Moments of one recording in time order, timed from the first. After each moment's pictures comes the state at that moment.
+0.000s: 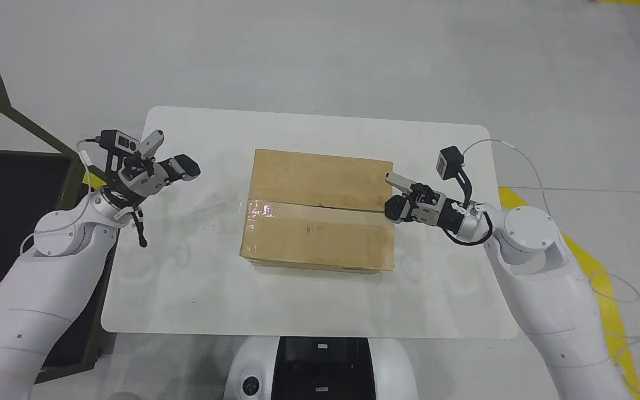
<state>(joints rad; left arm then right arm) 1.34 -0.68 -1.41 -1.42 -1.00 -0.46 -0.85 -1.20 -1.08 1.27 -1.64 0.36 0.19 0.88</state>
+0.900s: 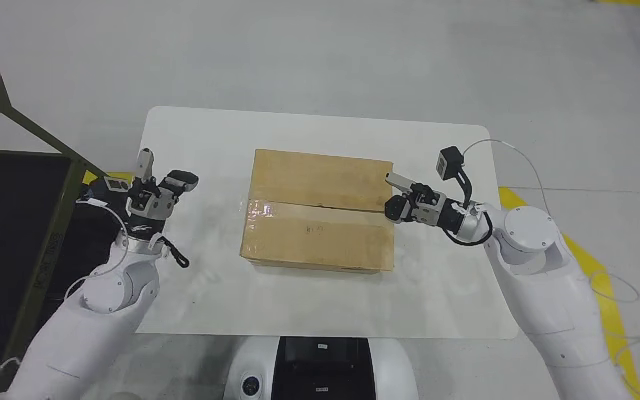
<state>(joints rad) 1.69 -0.76 -1.44 -1.76 -0.71 -0.67 -0.03 -1.20 -1.08 1.27 -1.64 0.36 0.19 0.88</state>
